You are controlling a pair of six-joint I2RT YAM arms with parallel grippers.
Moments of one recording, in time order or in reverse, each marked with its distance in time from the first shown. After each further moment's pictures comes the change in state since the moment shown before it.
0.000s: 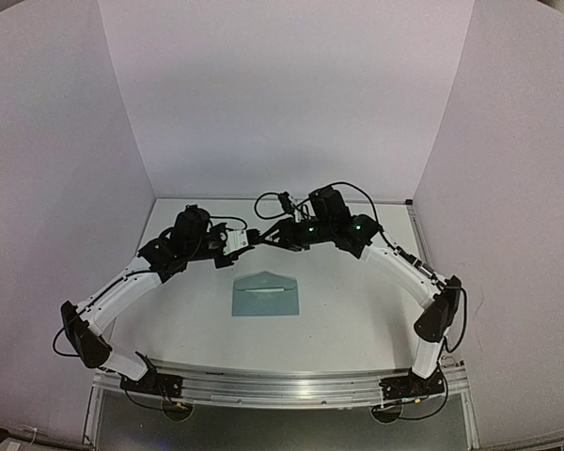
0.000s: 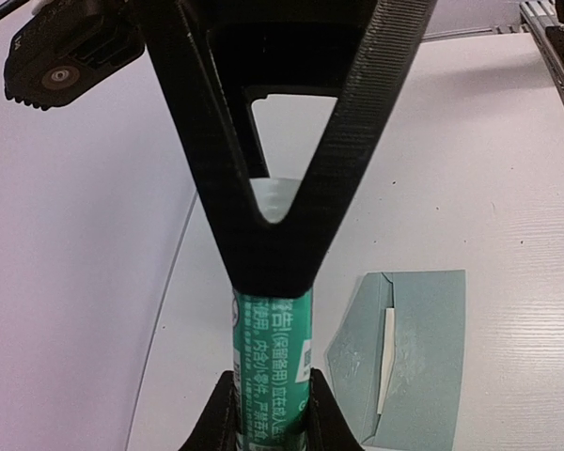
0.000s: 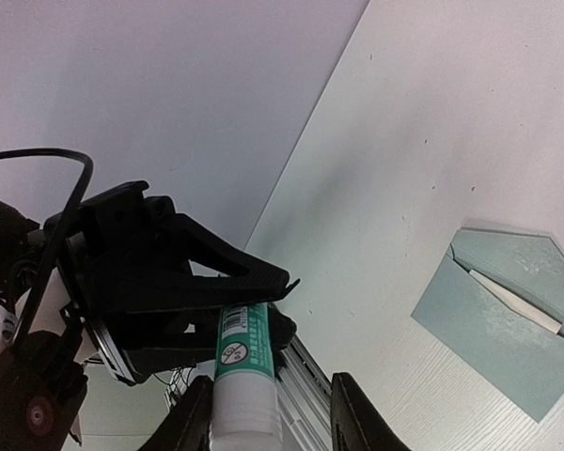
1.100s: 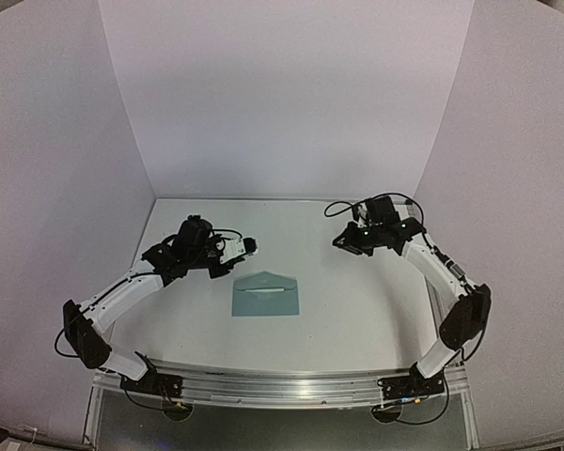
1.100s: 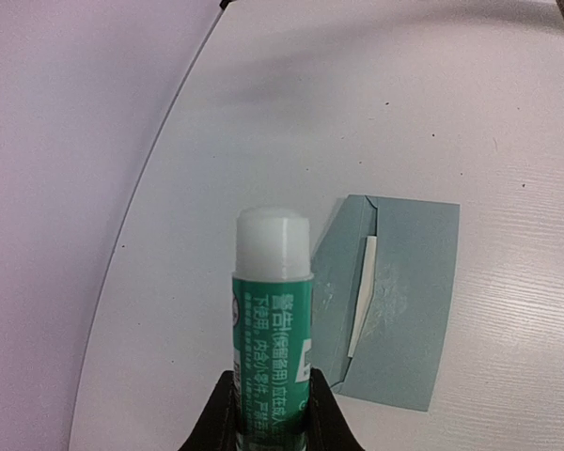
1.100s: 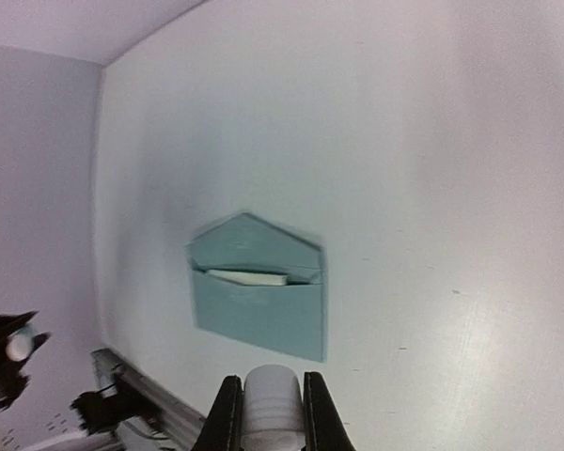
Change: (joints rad) left arm 0.030 -0.006 -0.111 -0.060 -0.086 -0.055; right arm -0.344 -0.226 -0.383 -0.186 0.196 -0.058
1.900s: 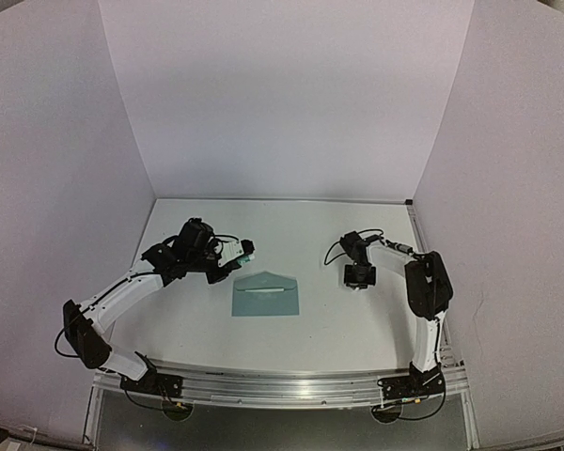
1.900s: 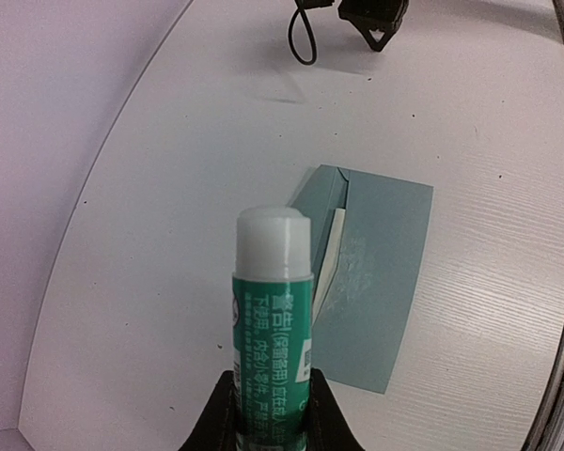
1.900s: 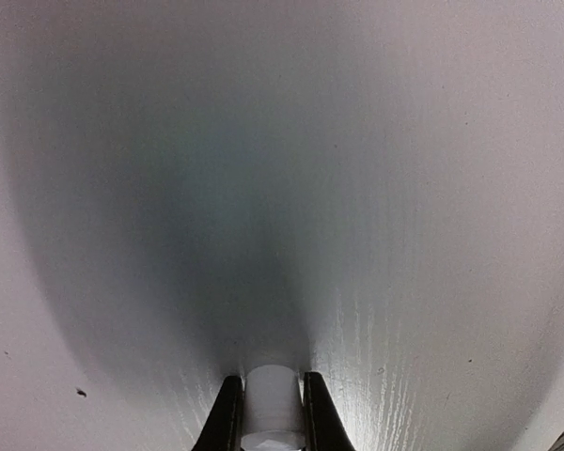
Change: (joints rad) left arm 0.000 0.000 0.001 -0.101 0.000 -0.105; right arm 0.008 0.421 -0.102 -0.154 0.507 -0.097
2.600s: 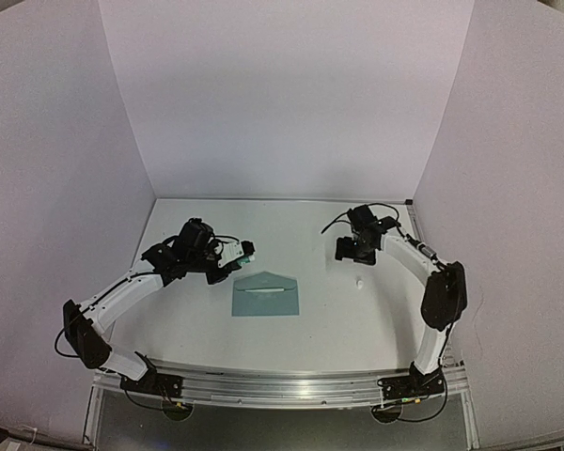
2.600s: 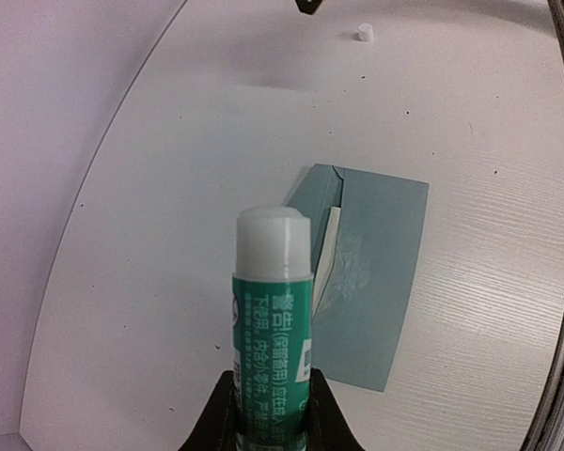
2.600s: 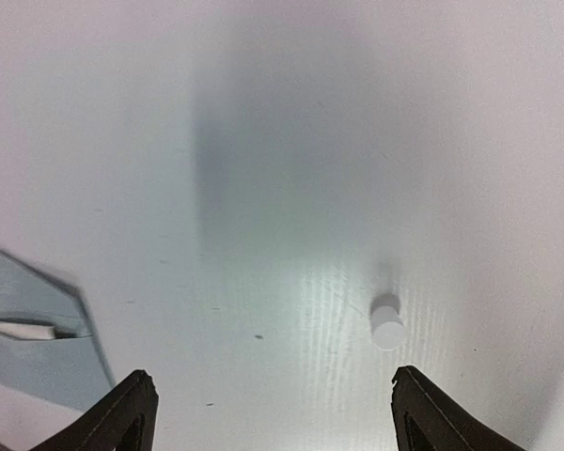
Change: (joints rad) left arm 0.000 0.000 0.000 -0.007 0.010 0.011; right arm 0.000 -0.146 0.116 0.010 -0.112 -0.048
